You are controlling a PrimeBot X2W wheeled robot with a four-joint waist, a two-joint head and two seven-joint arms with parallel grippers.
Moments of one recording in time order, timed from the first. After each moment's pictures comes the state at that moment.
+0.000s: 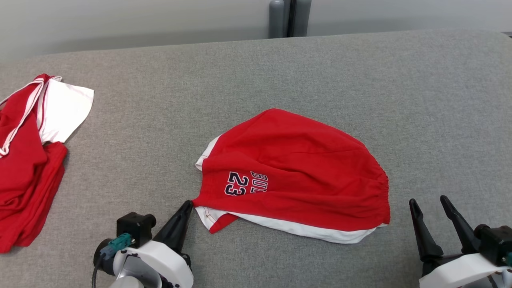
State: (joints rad) left arm -0.19 0.25 -0.51 0.37 -0.59 -0.01 -0.13; right arm 0.05 -0.13 0.02 0.07 0.26 0.13 -0.09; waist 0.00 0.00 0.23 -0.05
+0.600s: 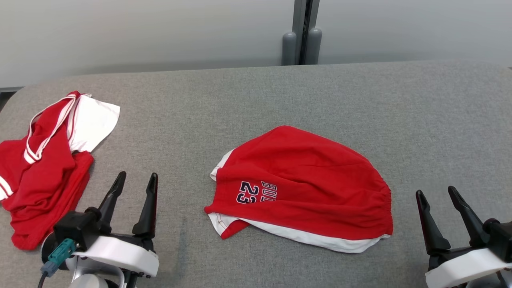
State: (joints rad) left arm -0.12 0.35 -0.37 0.11 -0.59 0.13 -0.22; right arm 0.05 -0.14 0.00 0.02 0.25 0.13 -0.09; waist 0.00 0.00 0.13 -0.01
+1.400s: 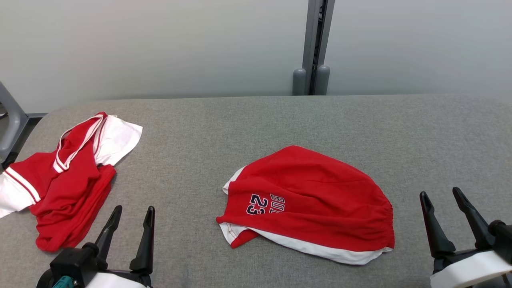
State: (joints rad) left arm 0.07 0.40 -0.36 -0.07 -0.58 0.22 -0.20; right arm 0.07 -0.15 -0.01 -0.04 0.24 0.13 -0.05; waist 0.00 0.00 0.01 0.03
